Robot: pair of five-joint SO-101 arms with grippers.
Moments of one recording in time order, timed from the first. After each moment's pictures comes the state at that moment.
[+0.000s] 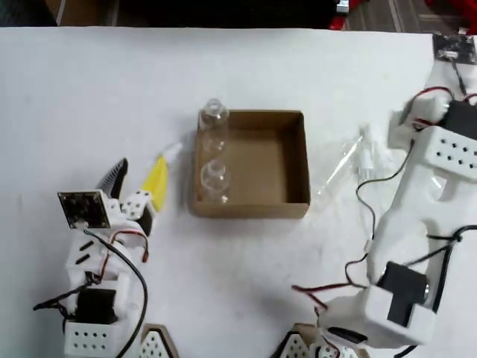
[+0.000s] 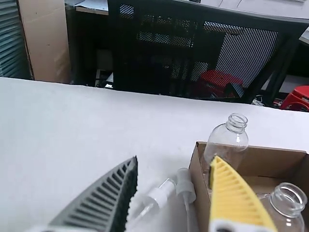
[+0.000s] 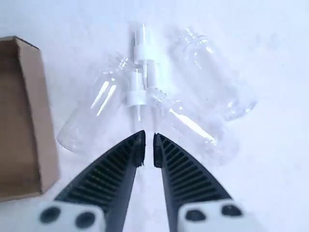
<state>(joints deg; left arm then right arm) -3.9 -104.2 94.9 30.7 9.7 20.1 -0.8 -15.6 85.8 17.2</state>
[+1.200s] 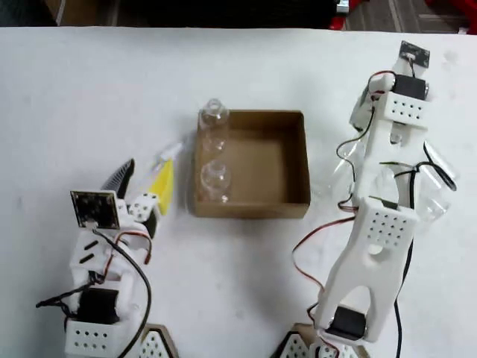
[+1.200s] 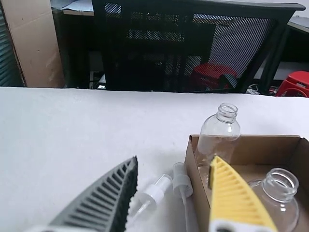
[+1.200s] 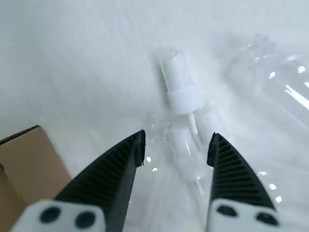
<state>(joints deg) -1.7 -104.2 95.4 30.7 6.0 12.7 47.8 -55.4 87.6 -7.0</state>
